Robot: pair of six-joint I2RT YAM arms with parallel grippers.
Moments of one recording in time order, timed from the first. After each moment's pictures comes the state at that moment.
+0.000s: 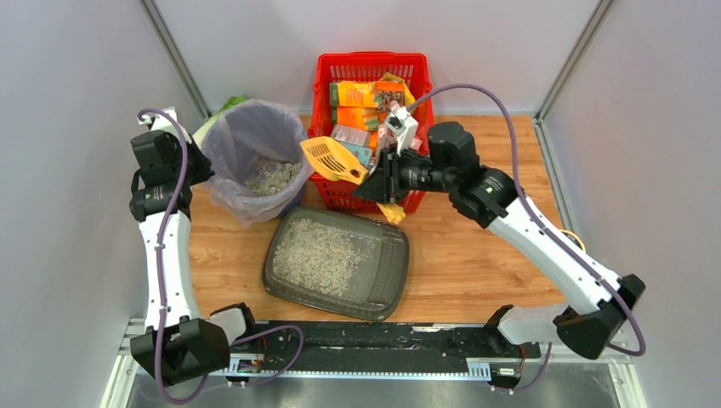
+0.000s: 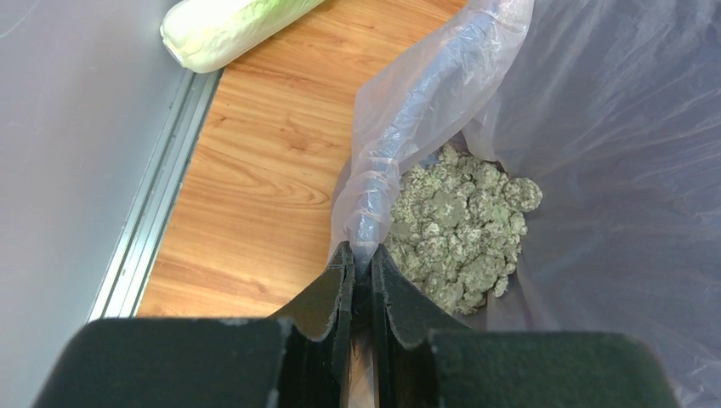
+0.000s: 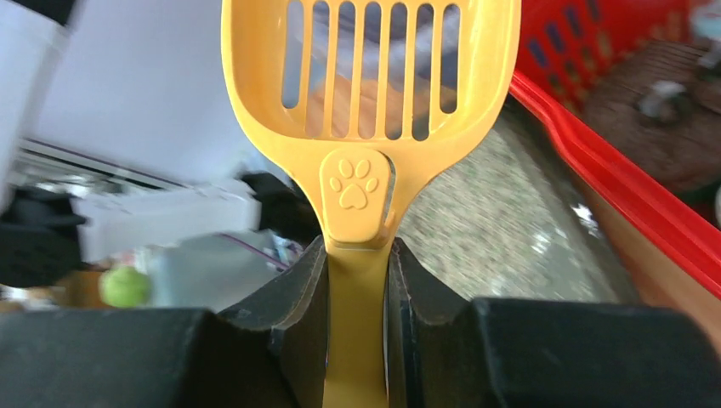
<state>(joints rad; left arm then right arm) 0.31 1.11 1.21 -0.58 0.19 -0.12 0.74 1.34 1.45 -0.40 -0.52 0.54</state>
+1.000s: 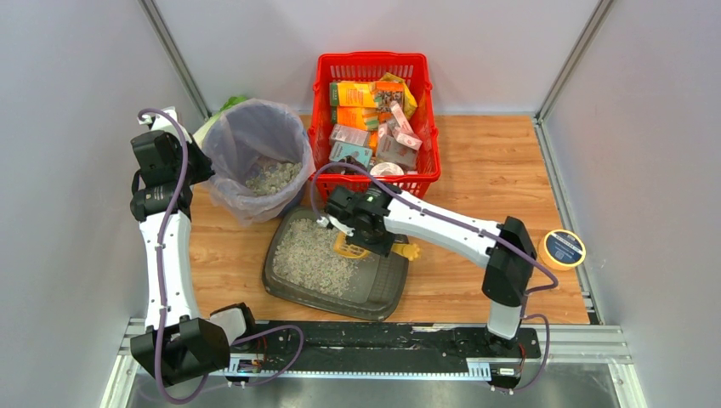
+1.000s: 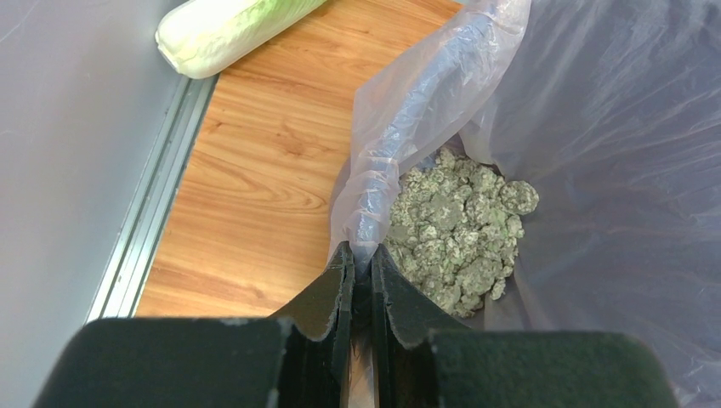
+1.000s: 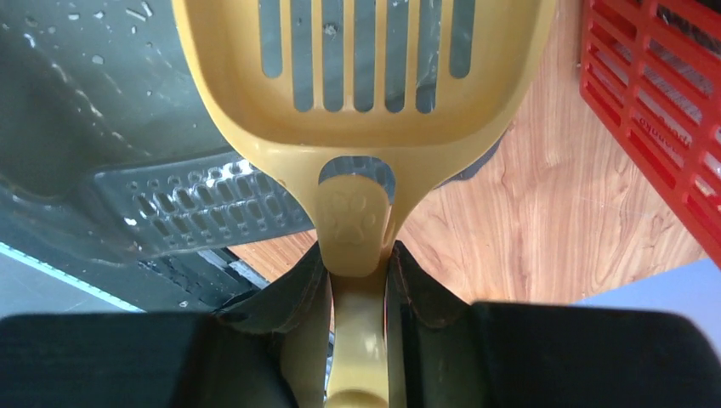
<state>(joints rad) 0.31 1.11 1.21 -0.56 0.20 -0.12 1.06 1.80 1.66 -1.30 0.18 -0.13</state>
